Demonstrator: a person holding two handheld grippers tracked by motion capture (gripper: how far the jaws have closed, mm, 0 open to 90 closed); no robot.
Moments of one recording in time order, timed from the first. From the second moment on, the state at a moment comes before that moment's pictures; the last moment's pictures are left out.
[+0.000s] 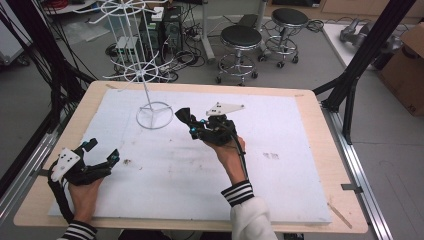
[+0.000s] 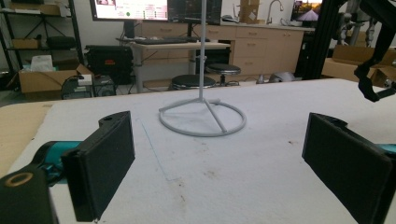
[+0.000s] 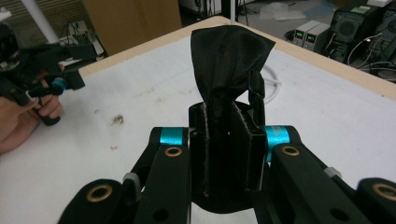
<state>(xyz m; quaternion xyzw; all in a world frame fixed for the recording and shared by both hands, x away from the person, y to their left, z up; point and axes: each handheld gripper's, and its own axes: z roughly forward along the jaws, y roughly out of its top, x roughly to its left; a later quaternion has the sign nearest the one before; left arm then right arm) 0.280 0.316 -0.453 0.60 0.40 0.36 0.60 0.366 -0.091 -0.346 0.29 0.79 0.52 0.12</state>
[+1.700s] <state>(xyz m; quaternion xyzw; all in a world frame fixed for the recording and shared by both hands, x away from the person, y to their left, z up) 0.281 0.316 -0.453 0.59 0.40 0.36 0.60 0.437 -0.051 -0.273 0.30 0.73 0.59 0.18</state>
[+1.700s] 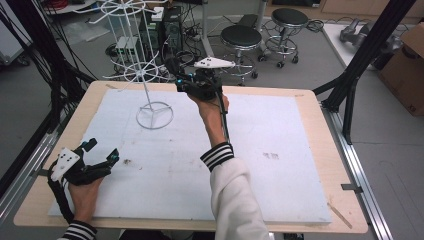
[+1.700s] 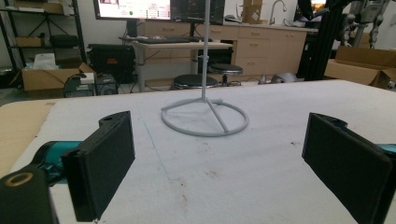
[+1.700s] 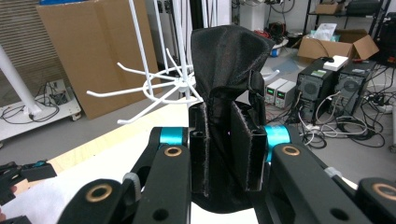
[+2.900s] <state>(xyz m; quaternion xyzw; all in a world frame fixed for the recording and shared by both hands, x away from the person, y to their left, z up) 0.281 0.316 -0.453 0.59 0.40 0.36 0.60 0.446 -0.025 -0.265 0.28 0.73 0.59 0.18</state>
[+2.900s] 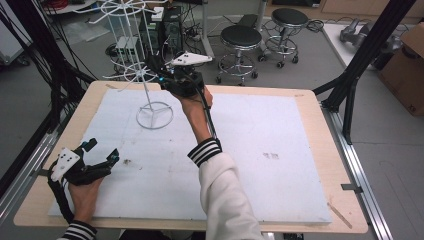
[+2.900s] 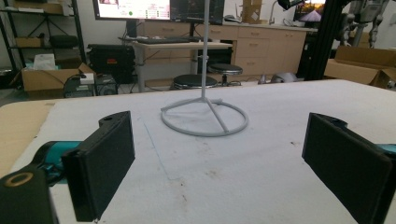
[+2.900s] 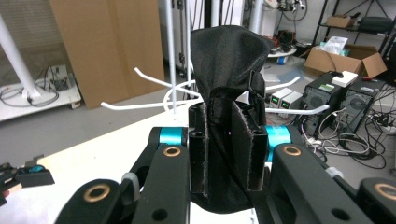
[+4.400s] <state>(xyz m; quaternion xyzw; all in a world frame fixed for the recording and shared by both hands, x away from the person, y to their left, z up) 0.280 0.315 -0.453 0.59 0.40 0.36 0.60 0.450 -0.008 -0.297 0.27 0.82 0.49 0.12</state>
